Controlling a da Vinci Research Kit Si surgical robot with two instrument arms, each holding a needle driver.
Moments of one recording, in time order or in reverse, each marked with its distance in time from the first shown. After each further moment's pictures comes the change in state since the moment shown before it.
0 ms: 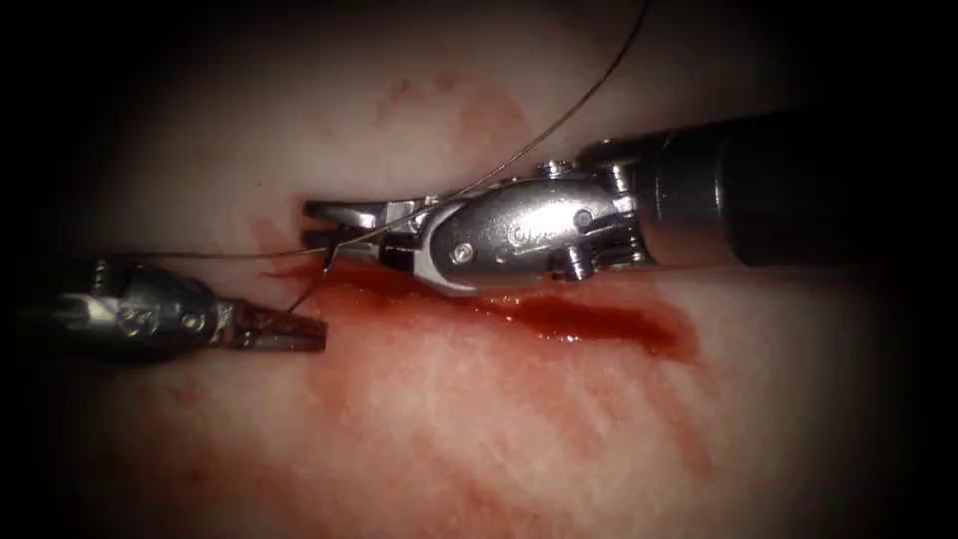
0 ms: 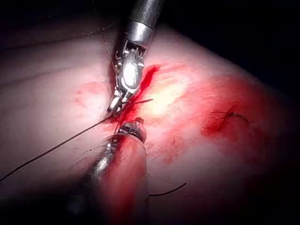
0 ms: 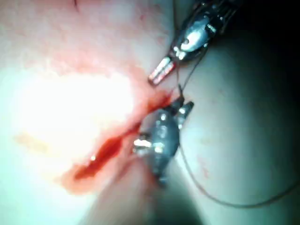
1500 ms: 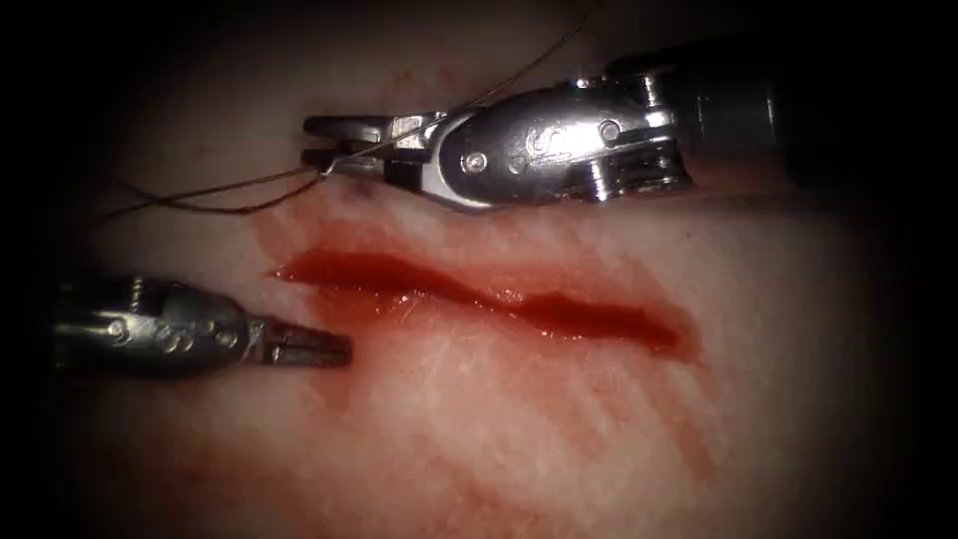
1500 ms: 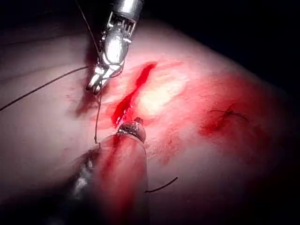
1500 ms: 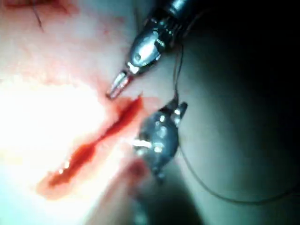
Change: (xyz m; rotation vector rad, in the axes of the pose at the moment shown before) right arm 0.003 0.009 -0.001 -0.140 -0.021 0.216; left arm -0.002 0.001 0.003 -0.018 -0.022 -0.010
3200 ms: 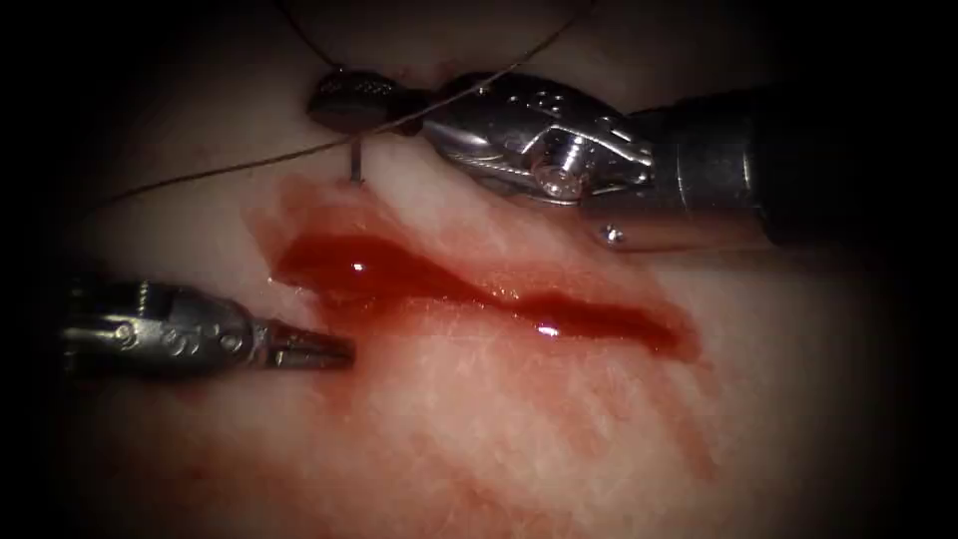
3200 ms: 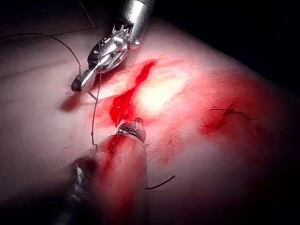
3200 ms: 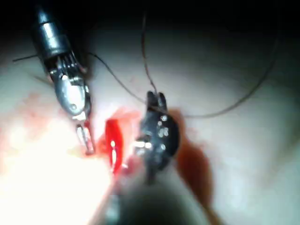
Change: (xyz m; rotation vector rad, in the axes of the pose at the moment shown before) right arm -0.002 0.001 0.001 -0.026 -0.039 0.811; left arm -0.001 0.000 0.000 -0.007 -0.005 -0.002
